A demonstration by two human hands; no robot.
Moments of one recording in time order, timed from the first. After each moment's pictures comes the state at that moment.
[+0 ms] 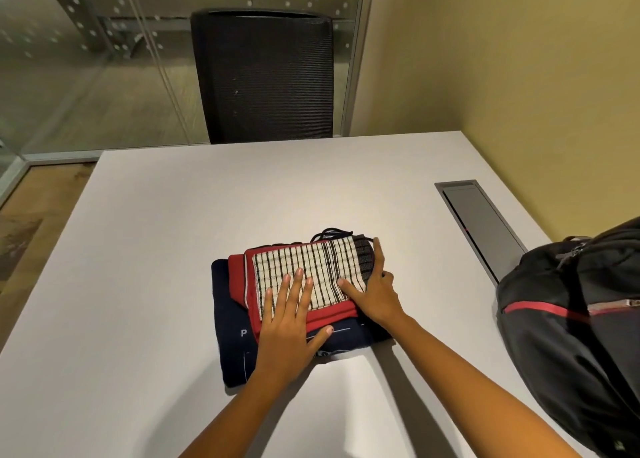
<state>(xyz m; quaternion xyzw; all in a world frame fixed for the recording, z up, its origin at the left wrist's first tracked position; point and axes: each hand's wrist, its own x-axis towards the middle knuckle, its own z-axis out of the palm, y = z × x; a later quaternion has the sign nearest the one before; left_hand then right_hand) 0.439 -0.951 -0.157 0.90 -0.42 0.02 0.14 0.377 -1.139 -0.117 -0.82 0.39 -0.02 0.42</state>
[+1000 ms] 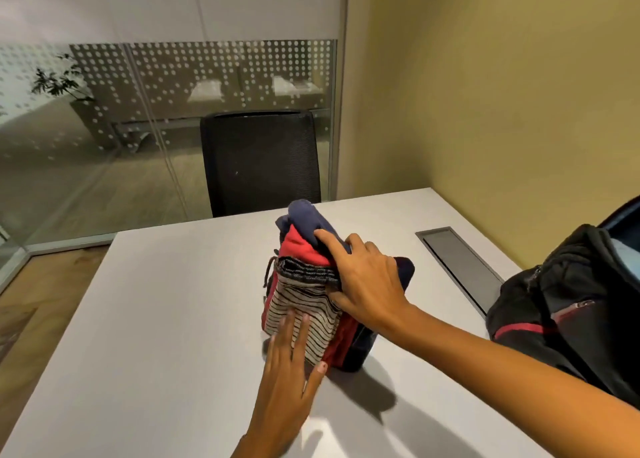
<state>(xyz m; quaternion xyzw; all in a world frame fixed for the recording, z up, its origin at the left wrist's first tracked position) 0.426 -0.919 -0.095 0.85 -0.42 -0.02 0.32 0.373 -1.080 0.072 -0.97 0.16 -0.18 0.03</state>
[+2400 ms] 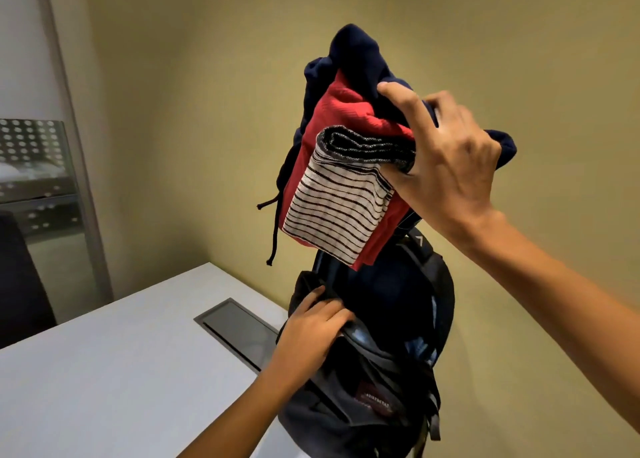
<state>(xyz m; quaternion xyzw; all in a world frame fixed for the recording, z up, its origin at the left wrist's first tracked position) 0.220 -1.246 0.064 0.42 -0.81 0.21 0.35 0.059 -1.239 0.315 -0.66 0.42 -0.46 -0.43</state>
